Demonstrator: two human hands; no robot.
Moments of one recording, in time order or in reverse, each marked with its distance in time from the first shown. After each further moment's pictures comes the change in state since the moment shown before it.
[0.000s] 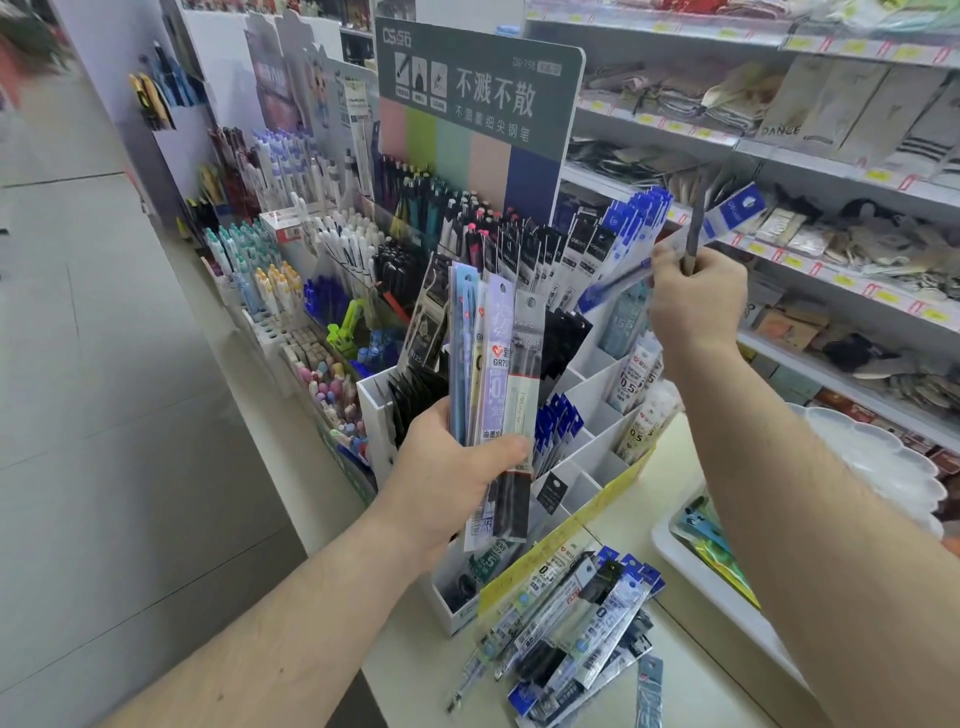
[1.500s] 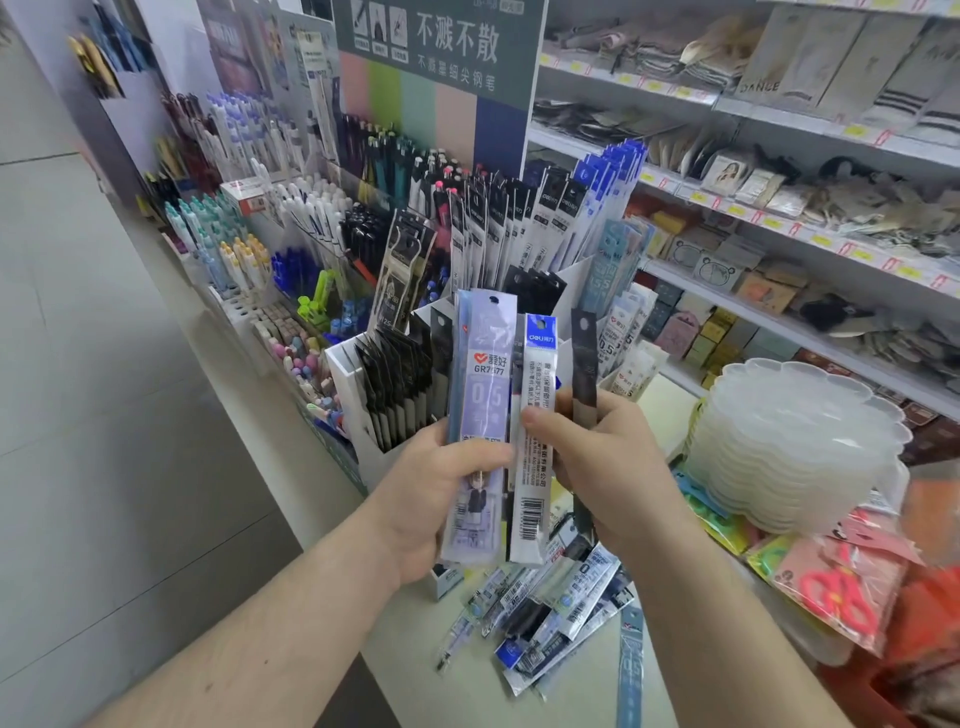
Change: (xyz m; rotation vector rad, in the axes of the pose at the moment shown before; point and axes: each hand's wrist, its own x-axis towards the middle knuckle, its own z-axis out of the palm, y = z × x) left_hand -0.016 -0.024 0.002 -0.262 -0.277 -0.274; right_hand -0.158 0.011 -0.042 0.334 -0.611 0.353
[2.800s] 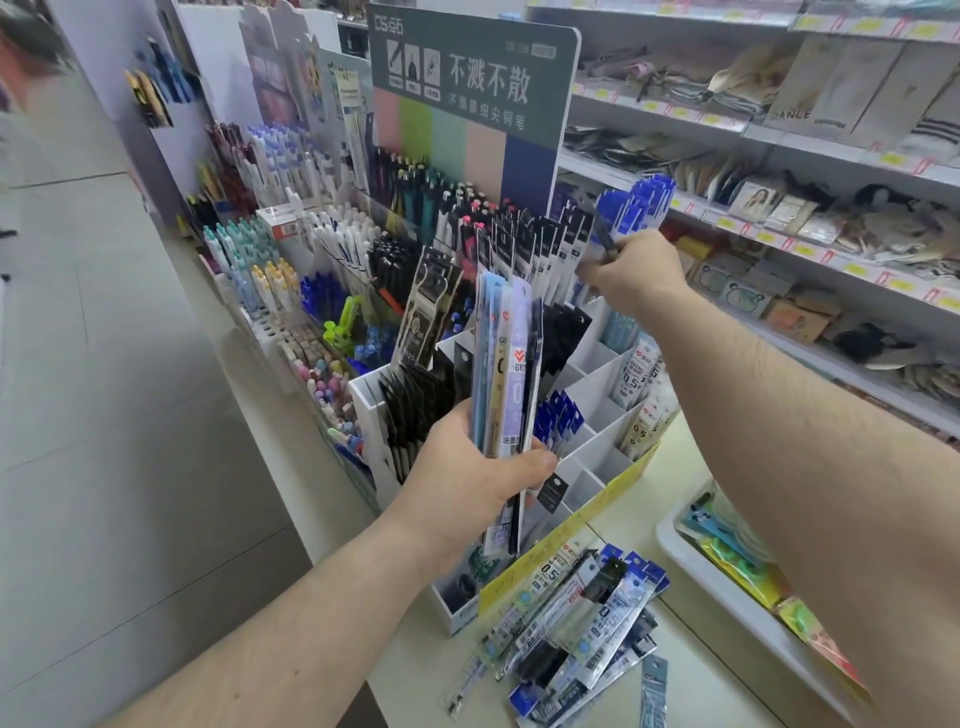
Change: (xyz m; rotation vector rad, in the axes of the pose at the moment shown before) left_hand 0.018 0.020 0.010 0.346 0.160 0.310; right_hand 0.191 -0.077 -0.031 -0.849 0.275 -0.167
